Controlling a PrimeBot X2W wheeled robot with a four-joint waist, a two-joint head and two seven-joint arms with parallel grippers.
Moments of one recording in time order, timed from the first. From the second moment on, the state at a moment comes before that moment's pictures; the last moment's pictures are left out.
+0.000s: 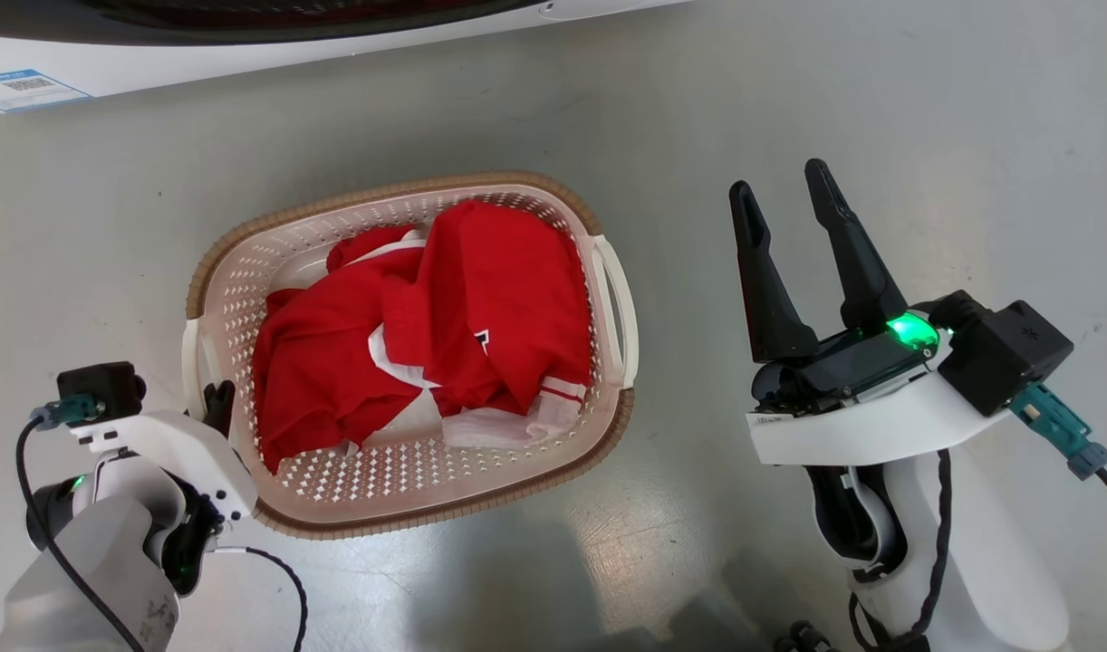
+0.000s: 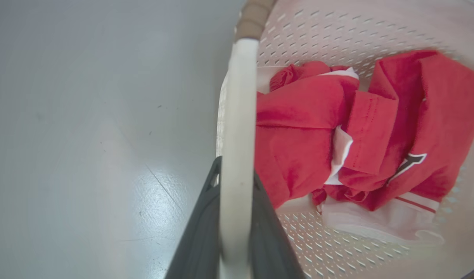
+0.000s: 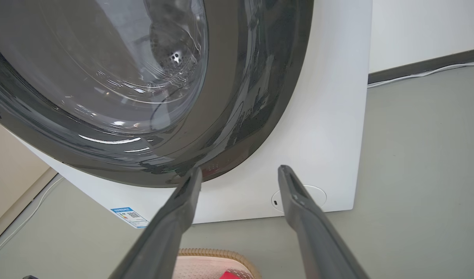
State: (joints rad) left arm -0.69 0.37 -0.76 1.08 -1.12 -0.12 -0.22; right arm -0.39 -0.05 0.21 0.05 0.35 0.12 -0.25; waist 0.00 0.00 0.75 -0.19
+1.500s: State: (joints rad) left arm -0.52 0.34 -0.49 0.84 -0.85 -0.13 -0.25; right arm -0.28 -0.05 0.19 0.17 0.37 0.12 -0.25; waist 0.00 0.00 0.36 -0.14
